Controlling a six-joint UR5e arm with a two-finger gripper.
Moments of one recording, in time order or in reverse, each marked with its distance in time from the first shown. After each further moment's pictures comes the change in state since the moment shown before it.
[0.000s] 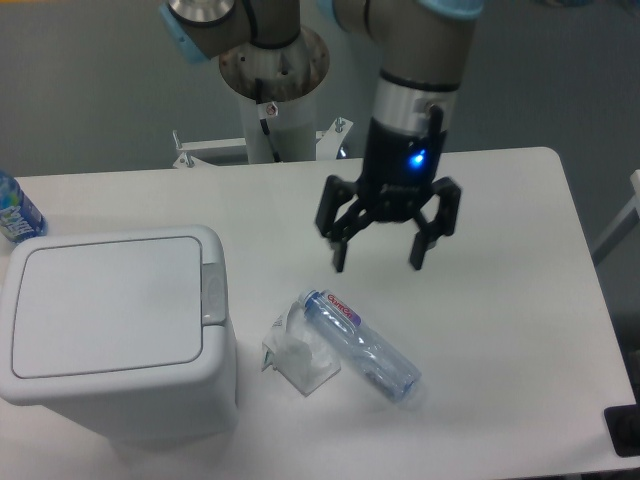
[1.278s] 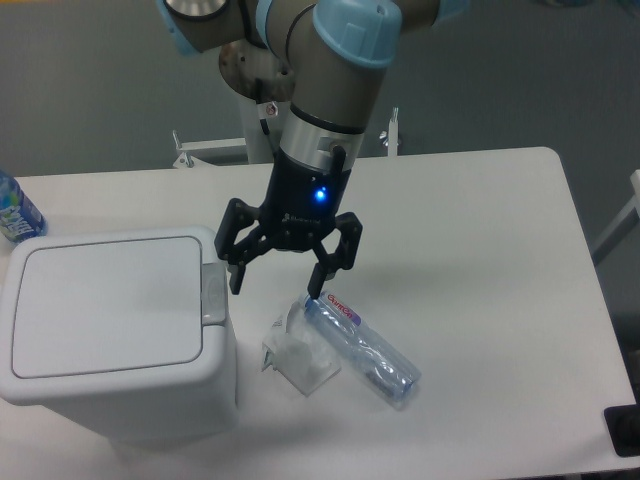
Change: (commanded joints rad) arm -0.117 0.014 -0.041 0.000 0.006 -0.023
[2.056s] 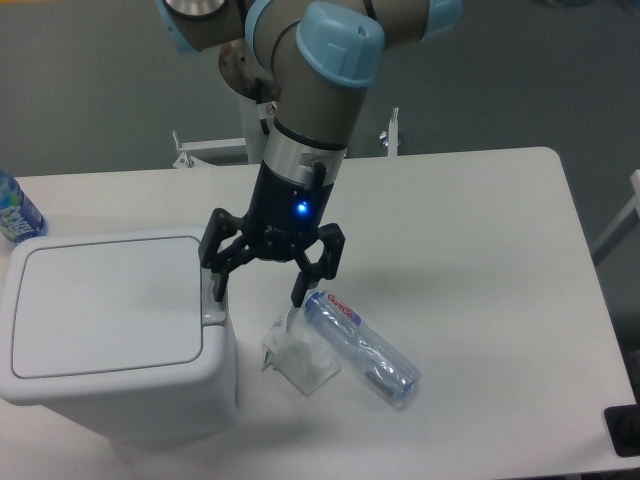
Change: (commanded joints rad) arm -0.017 -0.014 -0.005 0.005 0.002 0.002
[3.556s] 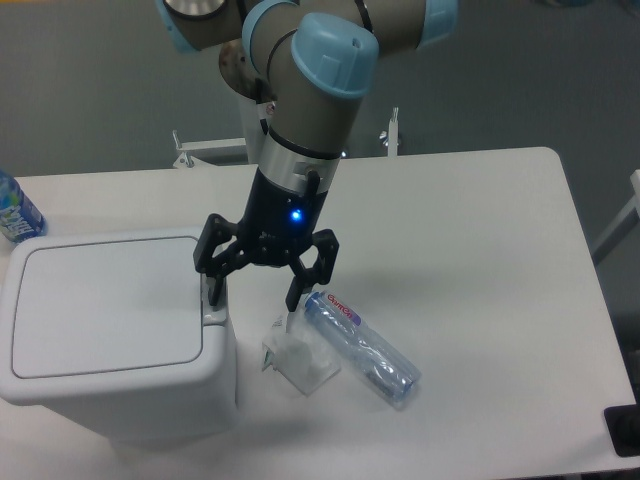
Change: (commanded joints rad) arm -0.011 -0.011 -0.006 0.005 0.002 0.002
